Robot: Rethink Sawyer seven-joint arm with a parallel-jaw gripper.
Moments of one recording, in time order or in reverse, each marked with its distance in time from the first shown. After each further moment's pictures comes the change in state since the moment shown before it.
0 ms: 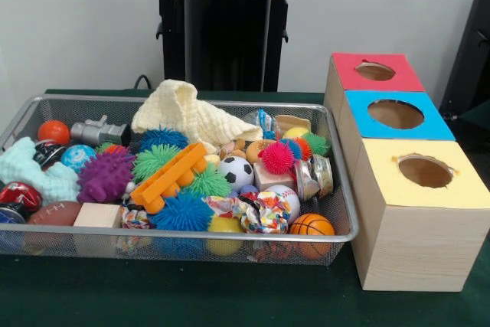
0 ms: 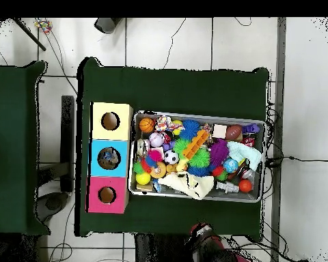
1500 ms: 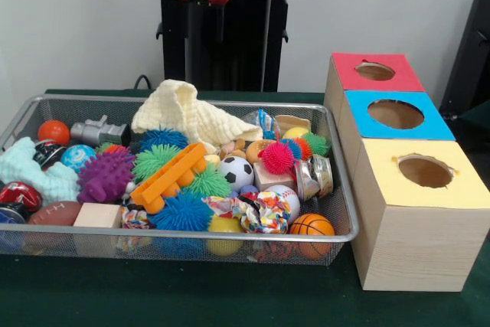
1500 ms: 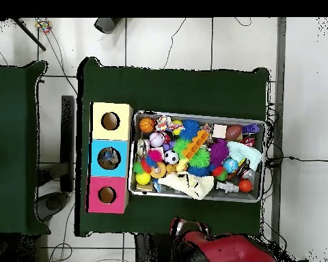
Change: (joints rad) arm -0.097 -0.041 0.454 0.002 -0.562 0.000 -0.037
